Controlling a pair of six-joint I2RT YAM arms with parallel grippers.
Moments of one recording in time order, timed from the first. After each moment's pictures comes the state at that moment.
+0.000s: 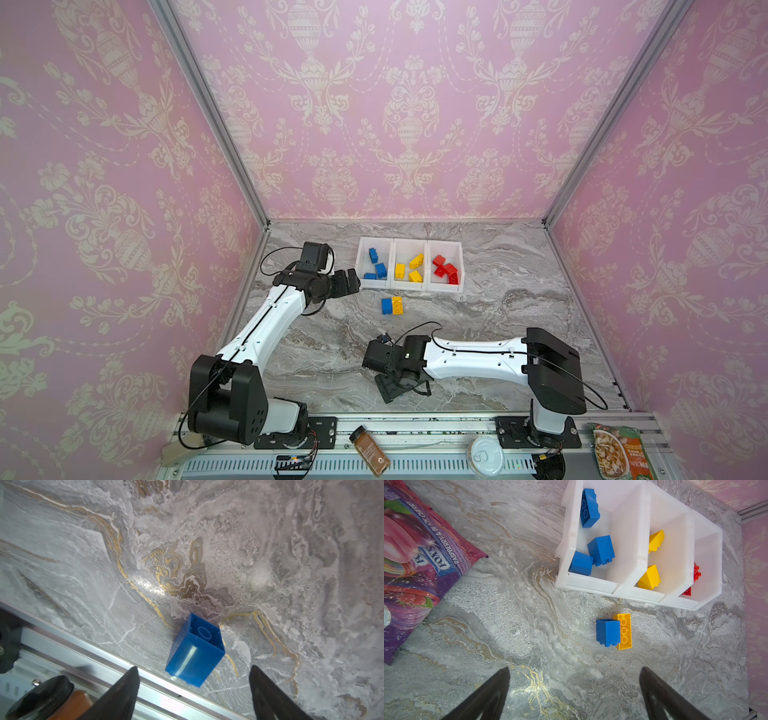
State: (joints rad) left arm -0.17 1.37 1.06 -0.65 0.22 -0.42; right arm 1.27 1.85 1.31 -0.89 0.07 0.81
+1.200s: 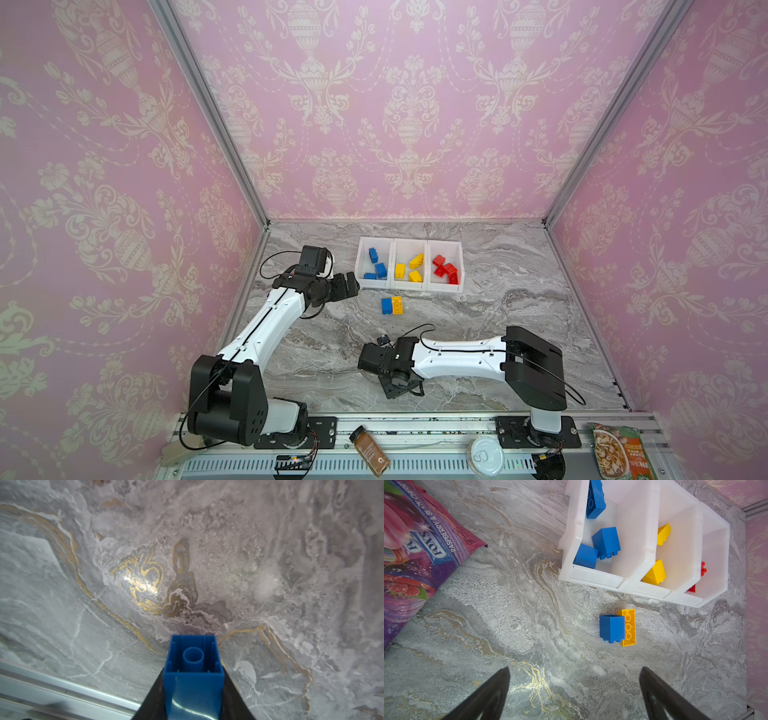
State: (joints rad) left arm -0.16 1.37 1.03 -0.64 0.24 -0.42; right arm 1.26 1.93 1.34 -0.89 0.09 0.84
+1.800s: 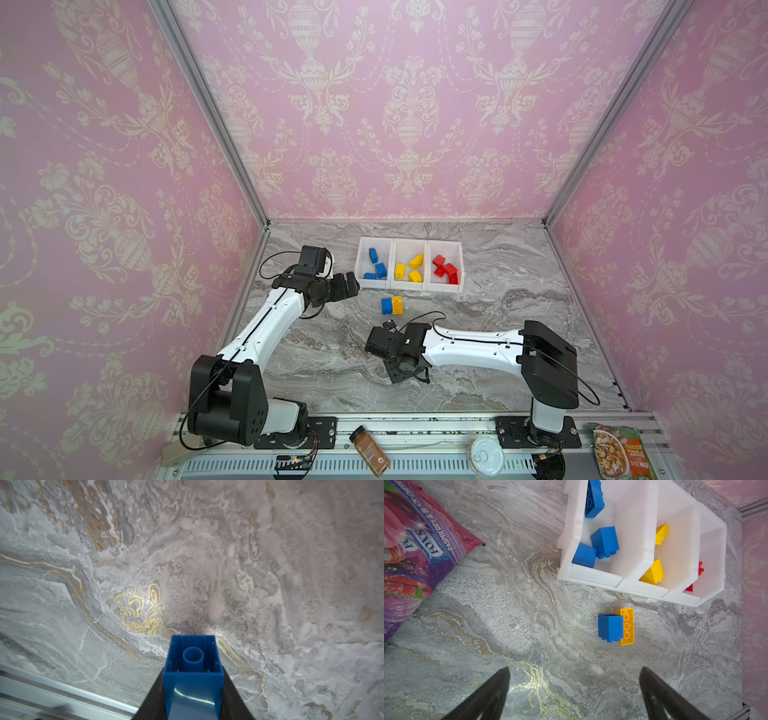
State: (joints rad) left arm -0.16 1.37 1.03 -0.64 0.25 -0.42; right arm 1.17 1.84 1.35 -0.92 0.15 0.77
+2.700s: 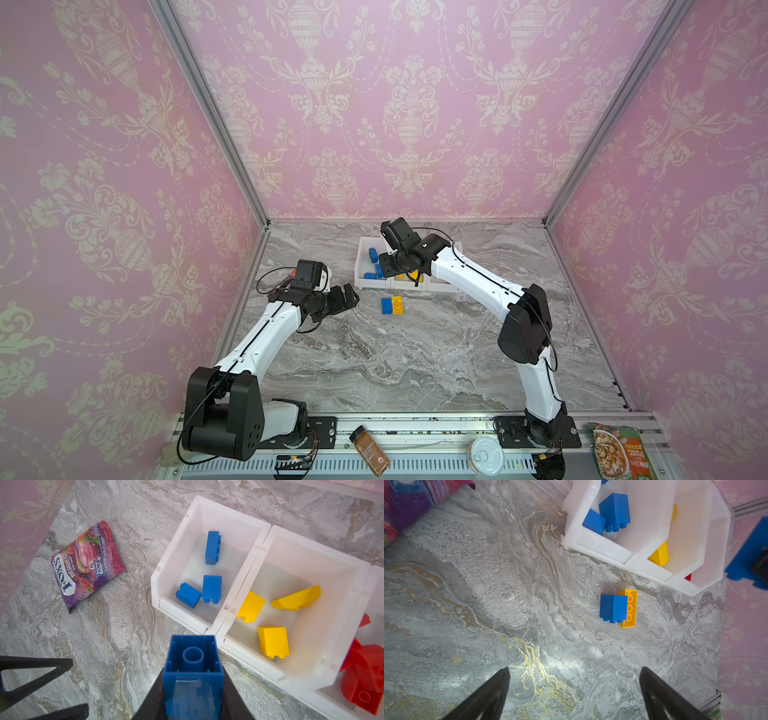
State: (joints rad) left arm -0.13 1.29 0.86 -0.58 0.35 -0.49; right arm 0.73 2.15 2.07 -0.82 0.08 0.34
